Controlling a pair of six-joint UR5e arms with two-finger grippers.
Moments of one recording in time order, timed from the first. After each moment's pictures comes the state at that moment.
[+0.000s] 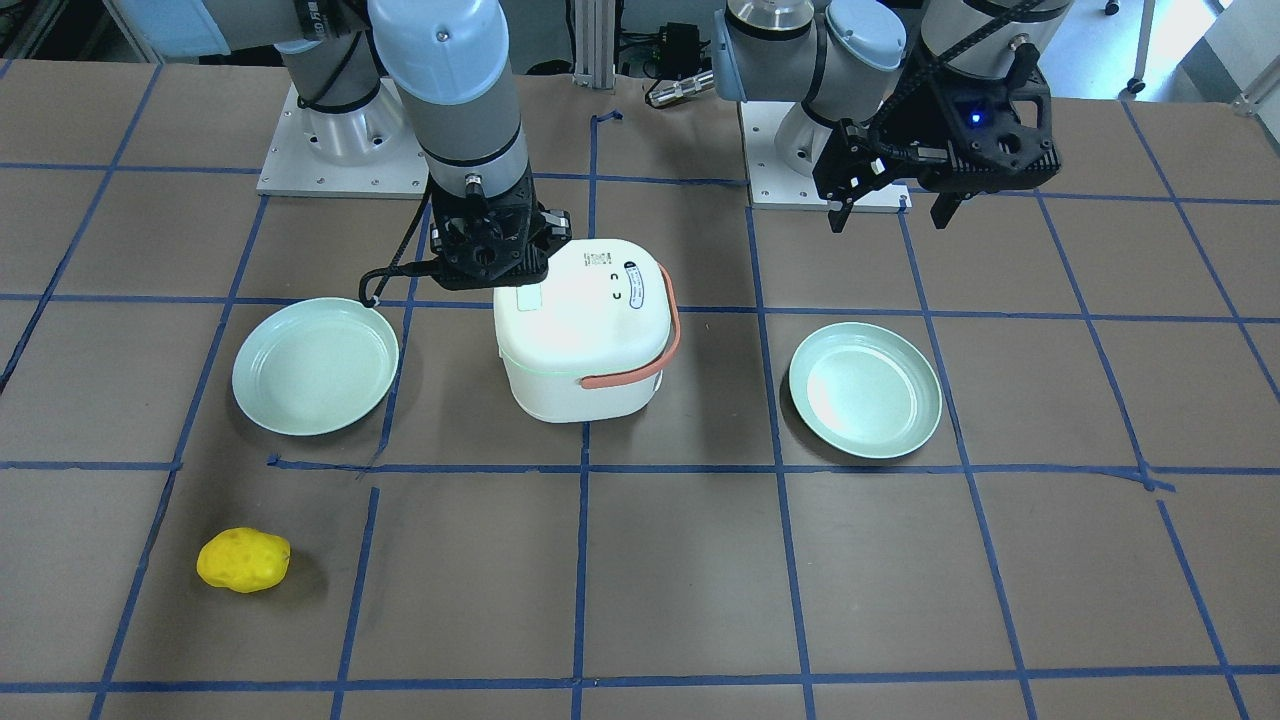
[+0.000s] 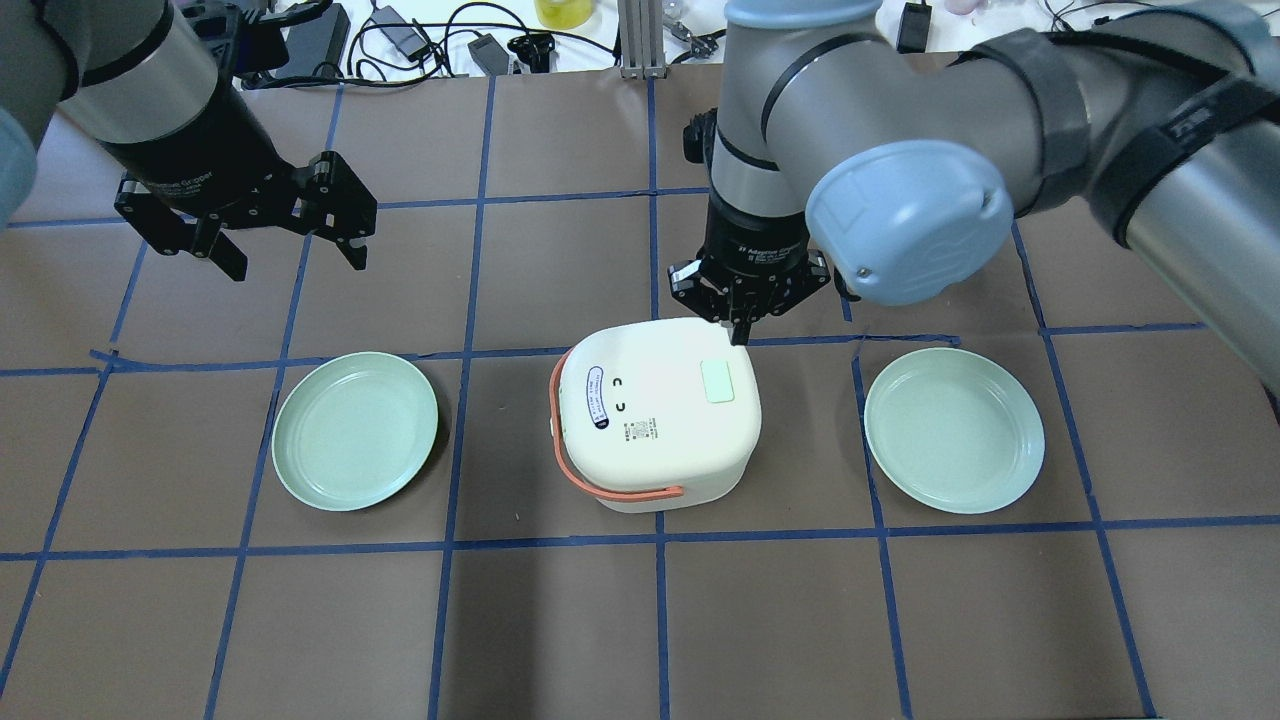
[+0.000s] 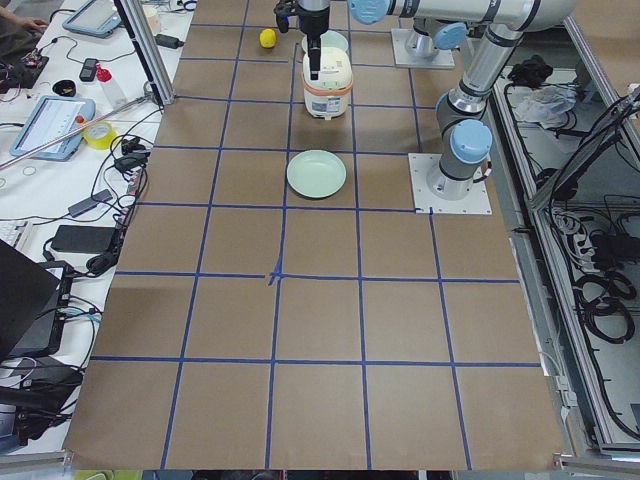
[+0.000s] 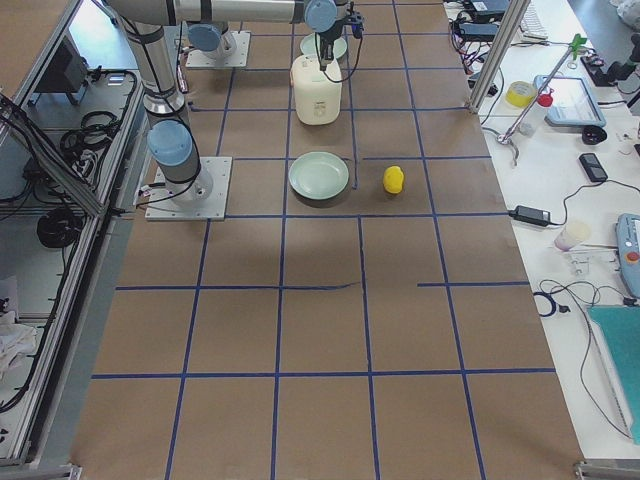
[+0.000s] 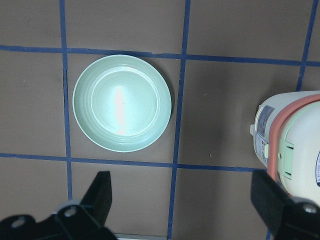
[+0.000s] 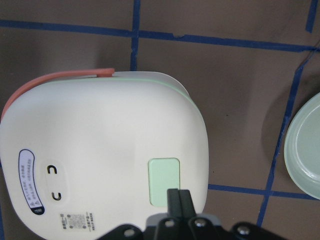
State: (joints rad) left arm -1.55 -1.50 -1.59 -1.62 1.59 -0.05; right arm 1.89 -1.45 1.66 -1.67 -1.50 0.21
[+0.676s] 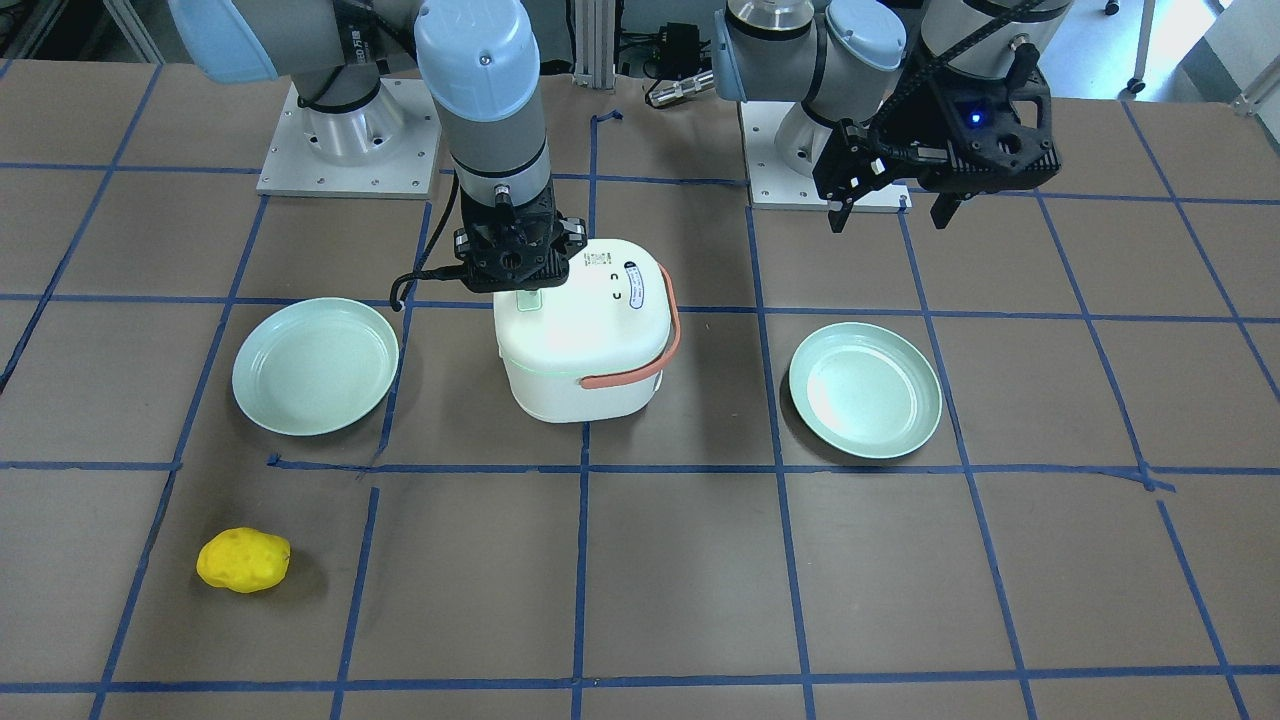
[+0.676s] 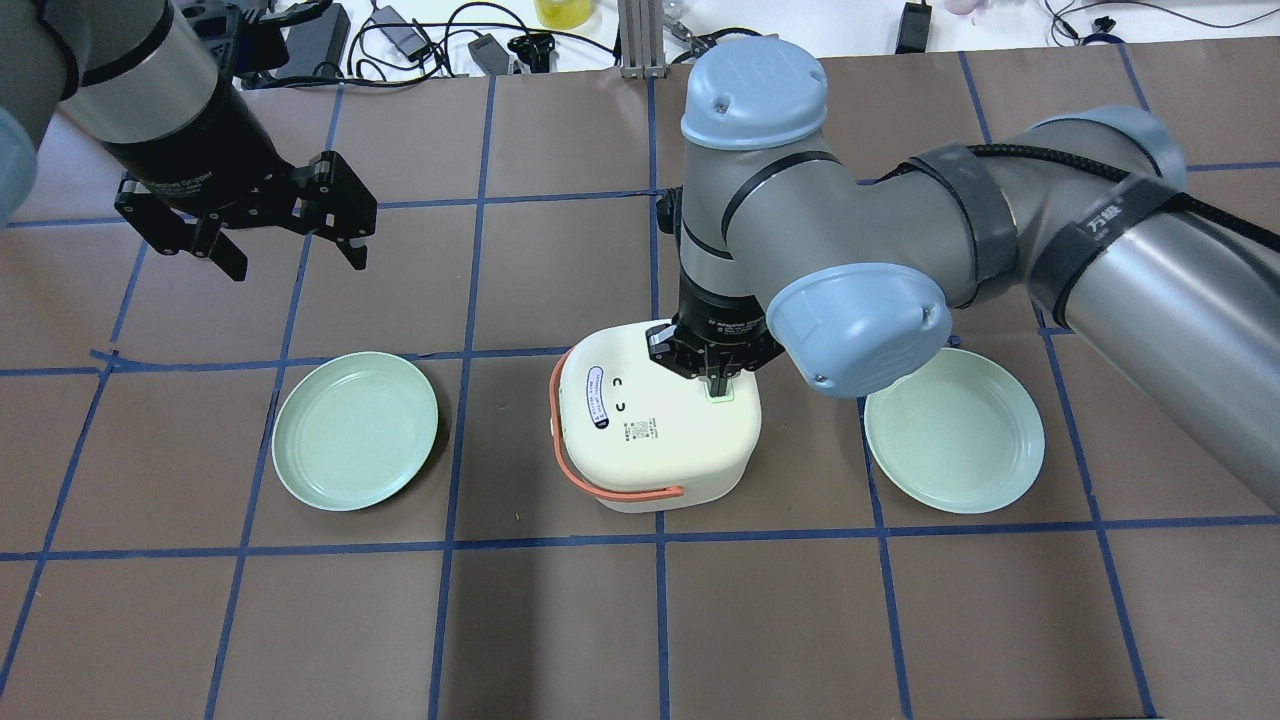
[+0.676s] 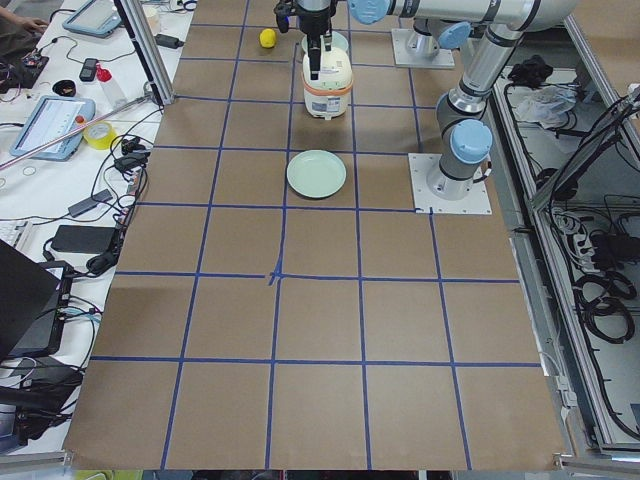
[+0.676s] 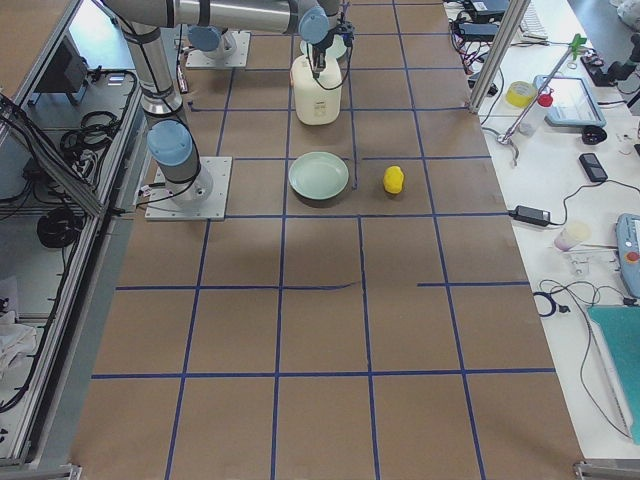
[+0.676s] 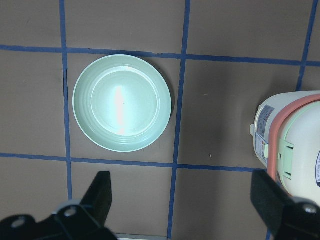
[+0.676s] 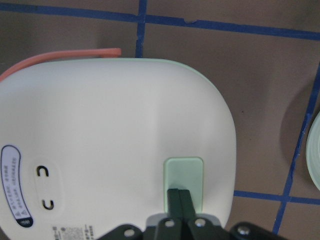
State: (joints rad) left arm -1.55 -1.50 -1.59 -1.62 1.59 -0.05; right arm 1.92 -1.45 1.75 -1.77 -1.50 0.24
